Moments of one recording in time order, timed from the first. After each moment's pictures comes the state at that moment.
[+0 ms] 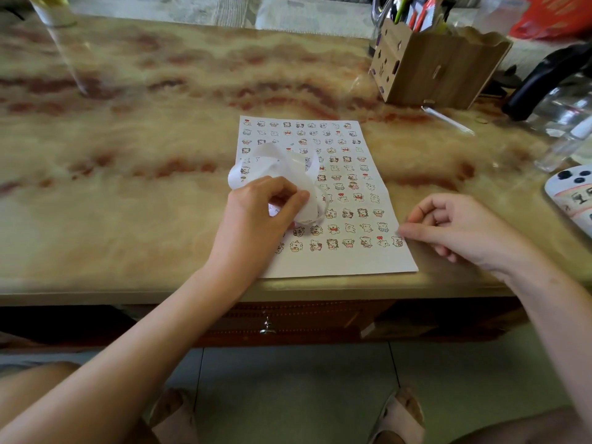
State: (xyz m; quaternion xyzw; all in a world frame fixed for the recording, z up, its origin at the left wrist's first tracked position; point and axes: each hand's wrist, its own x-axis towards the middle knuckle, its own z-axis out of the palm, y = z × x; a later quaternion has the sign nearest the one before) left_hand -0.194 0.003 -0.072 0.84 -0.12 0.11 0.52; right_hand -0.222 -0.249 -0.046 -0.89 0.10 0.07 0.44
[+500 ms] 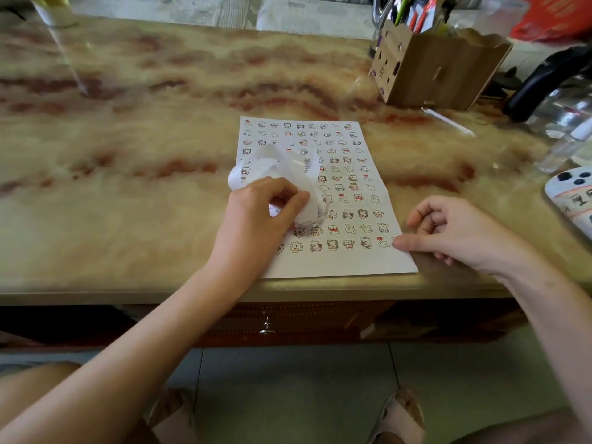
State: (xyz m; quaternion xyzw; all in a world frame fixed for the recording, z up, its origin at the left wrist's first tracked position) left_hand -0.197 0.002 -0.068 0.84 -0.12 0.10 0.51; right_hand -0.223 -0.247 -0.043 -0.90 0.09 0.10 0.41
